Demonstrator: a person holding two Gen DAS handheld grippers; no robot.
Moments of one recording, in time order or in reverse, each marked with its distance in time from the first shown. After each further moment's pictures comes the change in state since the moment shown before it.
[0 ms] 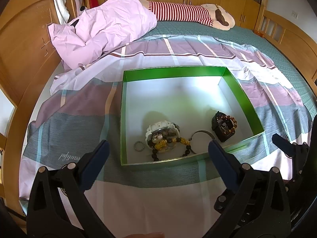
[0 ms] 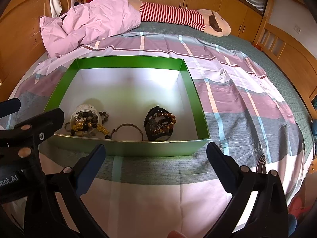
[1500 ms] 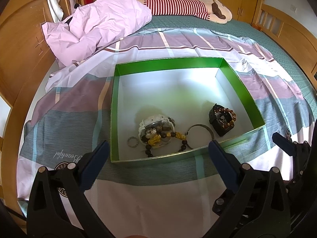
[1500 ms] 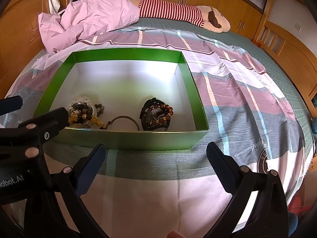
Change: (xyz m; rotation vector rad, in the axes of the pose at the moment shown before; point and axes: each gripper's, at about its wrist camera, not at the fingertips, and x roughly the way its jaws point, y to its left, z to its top) left arm 0.015 -0.012 -0.006 0.031 0.037 -0.008; right arm 0.009 -0.006 -0.010 -0.001 0.023 -0.006
